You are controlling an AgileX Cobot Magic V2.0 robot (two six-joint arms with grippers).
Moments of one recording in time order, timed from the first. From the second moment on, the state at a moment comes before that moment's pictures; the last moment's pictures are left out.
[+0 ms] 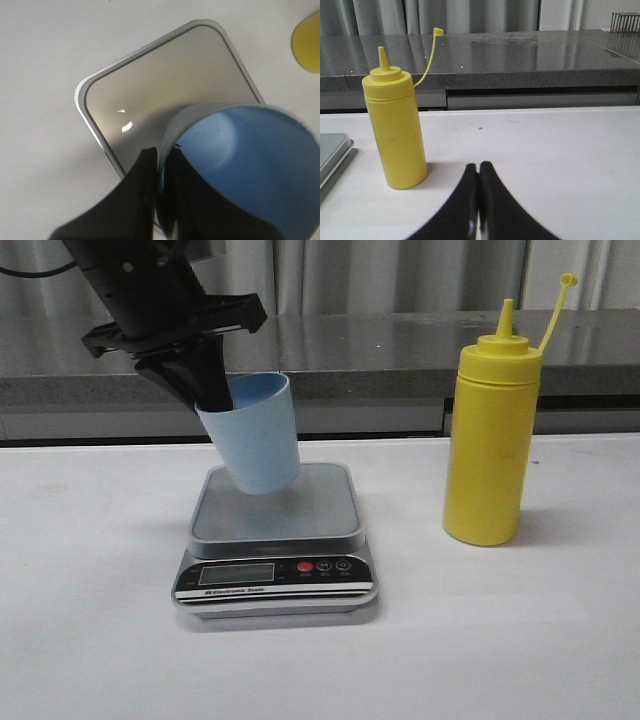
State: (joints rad) left arm -0.38 1.90 -1.55 -0.28 0.87 0.16; right arm 0.02 -0.01 0.03 0.07 0.09 0.01
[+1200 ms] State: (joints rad) left arm -0.38 1.80 -1.63 -0.26 0.94 0.16; right arm 0.02 -0.01 0.03 0.07 0.09 0.01
